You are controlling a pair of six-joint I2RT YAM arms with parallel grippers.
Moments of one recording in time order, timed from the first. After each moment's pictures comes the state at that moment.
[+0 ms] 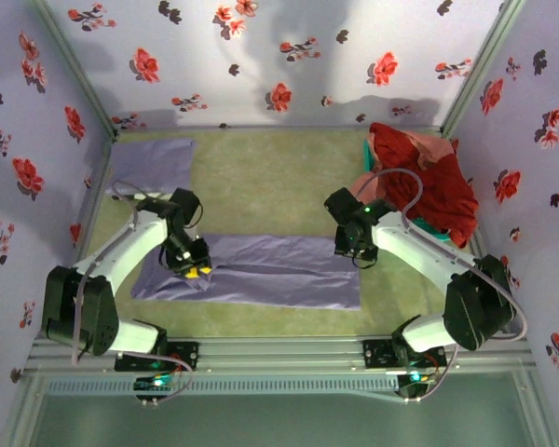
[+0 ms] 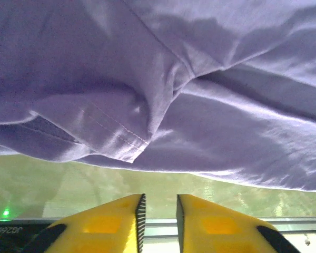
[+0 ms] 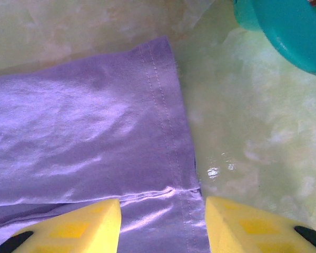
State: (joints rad) left arm -0.34 1.40 1.01 -1.19 0.24 -0.57; right arm 0.60 1.42 1.03 -1.02 0.16 0.81
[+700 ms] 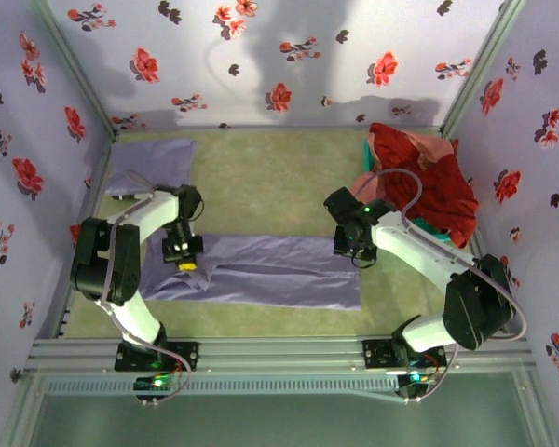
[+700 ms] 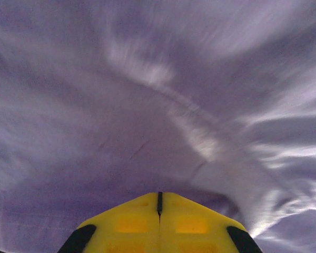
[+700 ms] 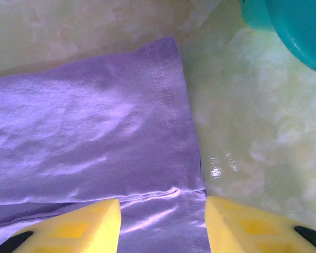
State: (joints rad) left arm -0.27 1.71 1.06 -1.17 0.03 -0.41; right arm 0.60 1.42 1.03 -1.01 0.15 0.80
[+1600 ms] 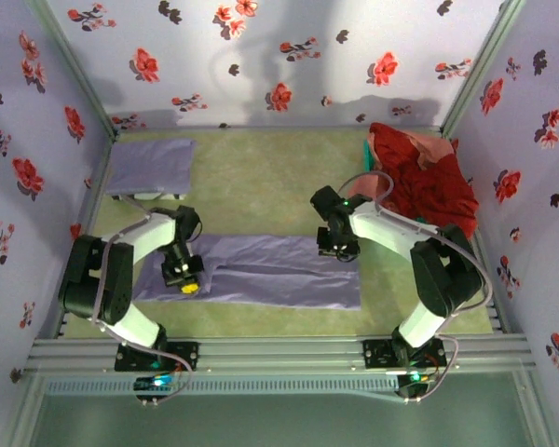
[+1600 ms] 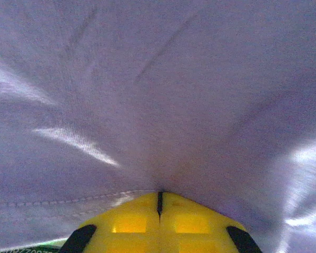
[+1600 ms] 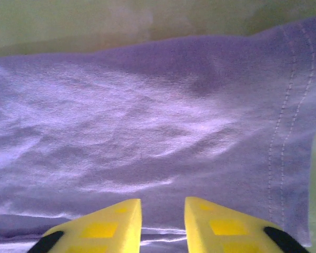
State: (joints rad) left arm -0.29 1.56 0.87 -1.09 0.13 -0.56; right arm 0.61 1.66 1.08 -0.87 -0.03 0.72
